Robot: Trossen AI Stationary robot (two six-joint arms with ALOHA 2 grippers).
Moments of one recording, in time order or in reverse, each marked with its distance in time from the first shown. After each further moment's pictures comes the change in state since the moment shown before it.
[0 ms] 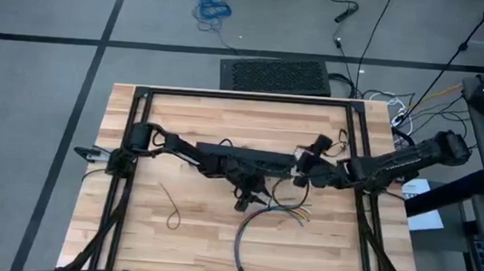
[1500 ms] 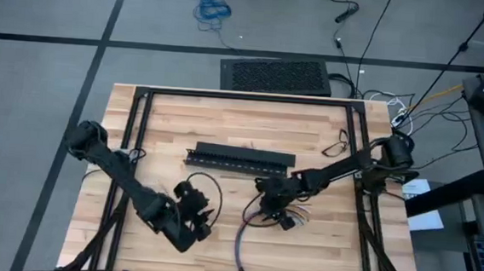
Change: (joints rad) left arm -0.691 -0.436 -0.006 -1.153 -1.040 -1.413; right arm -0.084 0.728 0.244 0.366 -1.353 -0.294
